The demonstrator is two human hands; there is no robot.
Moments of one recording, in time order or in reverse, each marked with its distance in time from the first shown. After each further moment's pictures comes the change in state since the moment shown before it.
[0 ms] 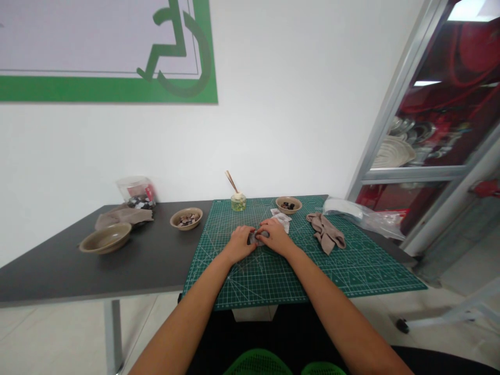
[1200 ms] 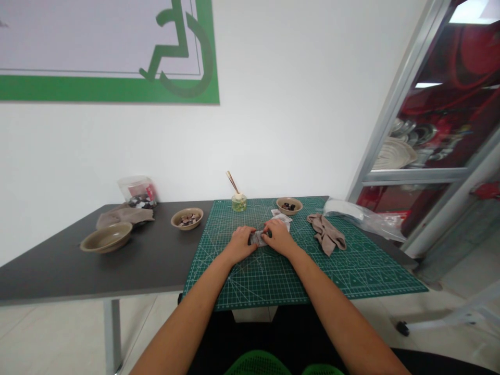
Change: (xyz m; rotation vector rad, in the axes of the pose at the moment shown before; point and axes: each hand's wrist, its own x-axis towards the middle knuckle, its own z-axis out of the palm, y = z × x) left_hand 0.000 0.003 -0.002 -0.005 -0.002 -0.006; right_hand -0.002 0.001 0.000 -0.063 0.019 0.076
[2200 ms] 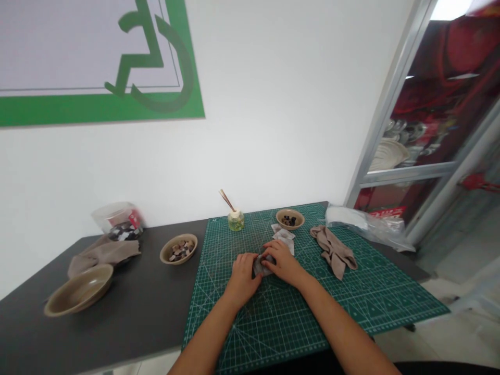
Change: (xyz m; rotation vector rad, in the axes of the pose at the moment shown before) left_hand -0.004 0.001 0.000 -0.124 -0.013 -0.047; right_hand 0.002 -0.008 -0.007 0.158 -0.083 0.033
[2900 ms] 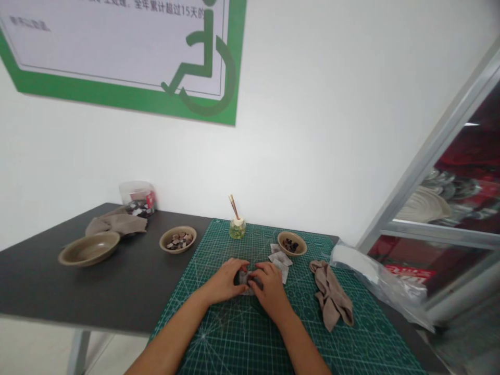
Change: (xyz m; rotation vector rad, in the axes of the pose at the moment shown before) left_hand 0.012 -0.005 -0.018 -0.149 -0.051 -0.017; right_hand -0.004 -0.004 0.003 -0.023 0.001 0.008
